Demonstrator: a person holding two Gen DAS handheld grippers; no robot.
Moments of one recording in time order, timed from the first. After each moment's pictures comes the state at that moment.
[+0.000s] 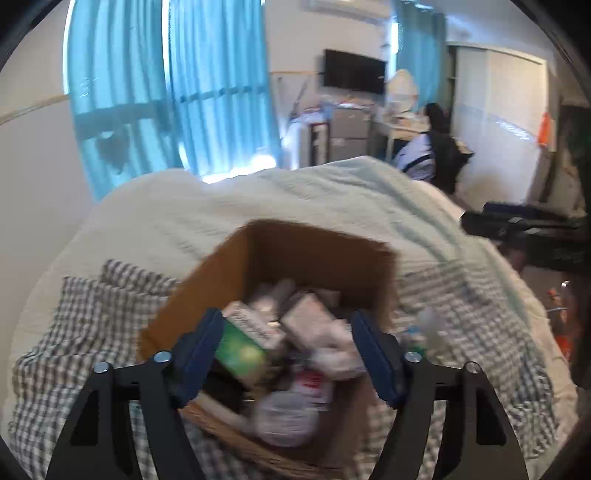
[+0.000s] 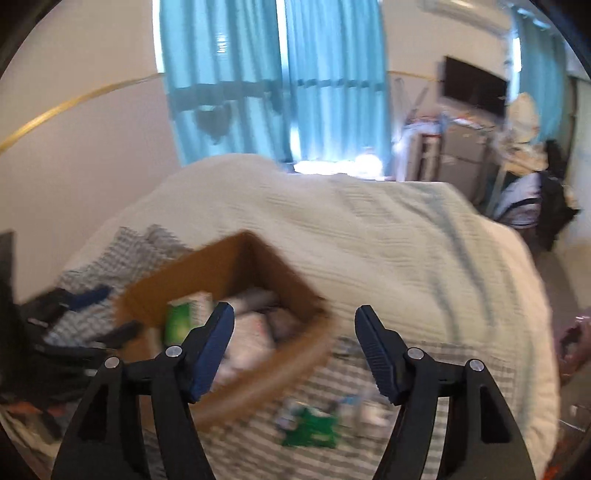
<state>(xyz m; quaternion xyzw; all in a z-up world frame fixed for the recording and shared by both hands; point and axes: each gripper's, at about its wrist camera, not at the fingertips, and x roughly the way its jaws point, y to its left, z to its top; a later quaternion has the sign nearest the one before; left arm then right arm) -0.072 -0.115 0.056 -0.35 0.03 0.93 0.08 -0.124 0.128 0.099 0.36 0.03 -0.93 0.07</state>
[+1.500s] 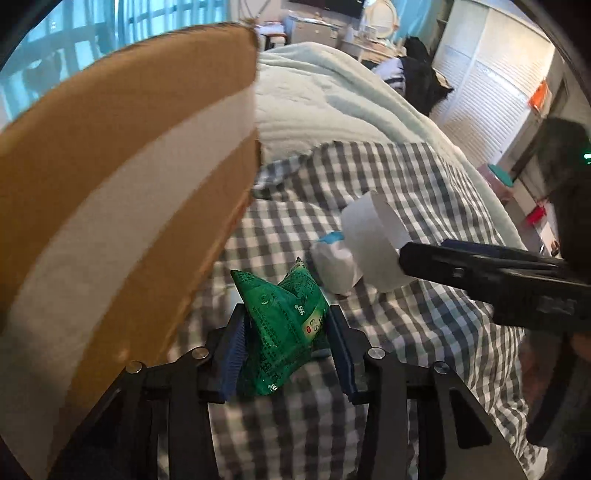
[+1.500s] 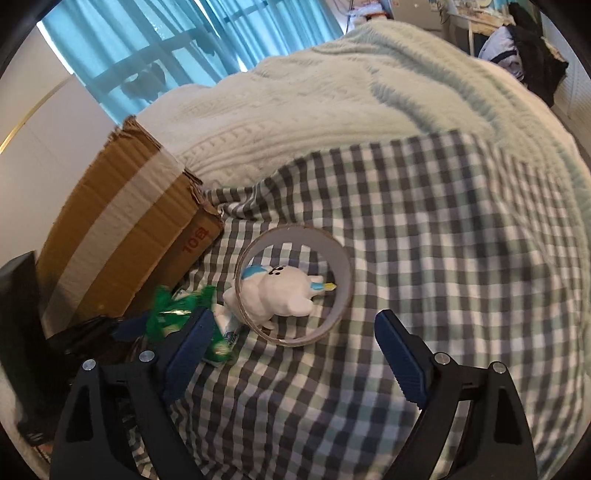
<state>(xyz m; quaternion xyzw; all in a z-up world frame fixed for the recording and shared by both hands) -0.118 0.021 -0.124 -0.50 0.00 0.86 0.14 -0.140 0.239 -0.101 0.51 -0.13 -0.85 0.08</state>
